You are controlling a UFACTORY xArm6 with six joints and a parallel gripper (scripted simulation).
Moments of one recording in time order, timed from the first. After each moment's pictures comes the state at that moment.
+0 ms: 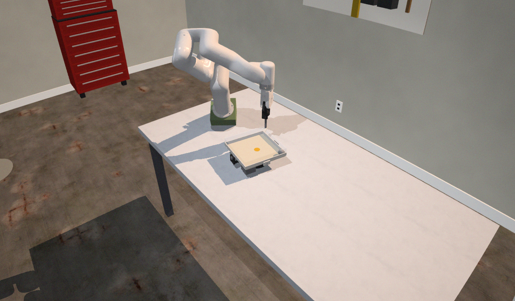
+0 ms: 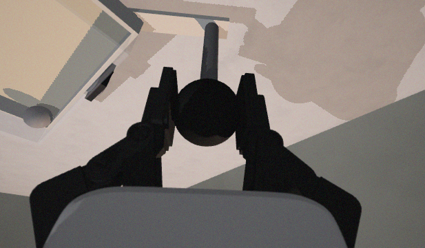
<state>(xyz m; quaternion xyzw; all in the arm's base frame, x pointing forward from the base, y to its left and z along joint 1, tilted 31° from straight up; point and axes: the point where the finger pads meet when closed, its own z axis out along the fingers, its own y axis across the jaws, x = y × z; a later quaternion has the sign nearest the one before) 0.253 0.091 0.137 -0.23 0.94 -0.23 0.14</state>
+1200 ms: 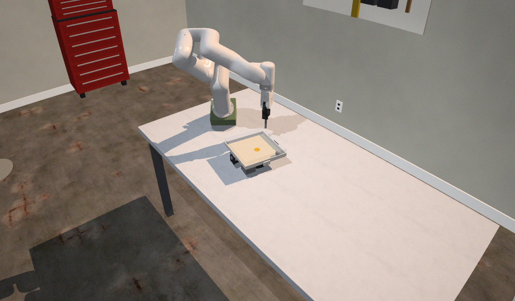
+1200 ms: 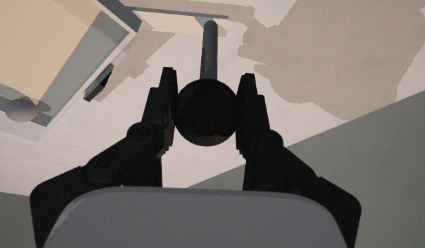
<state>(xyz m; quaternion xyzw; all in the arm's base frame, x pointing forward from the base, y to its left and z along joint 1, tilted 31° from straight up) 0.254 0.091 0.135 -0.23 0.94 -0.23 0.14</state>
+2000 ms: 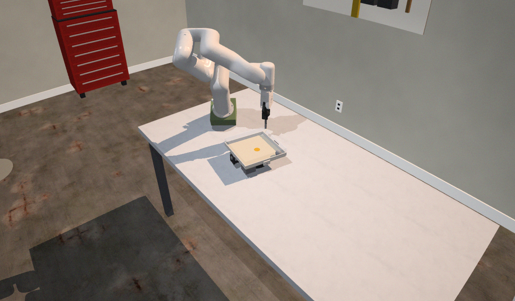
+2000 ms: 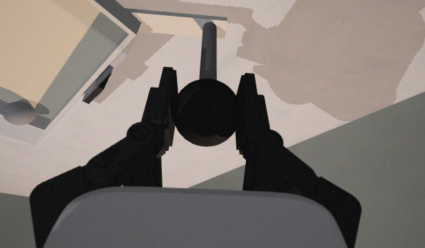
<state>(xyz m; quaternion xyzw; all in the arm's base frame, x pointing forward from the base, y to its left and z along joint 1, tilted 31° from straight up) 0.253 0.090 0.133 -0.23 0.94 -0.23 0.14</state>
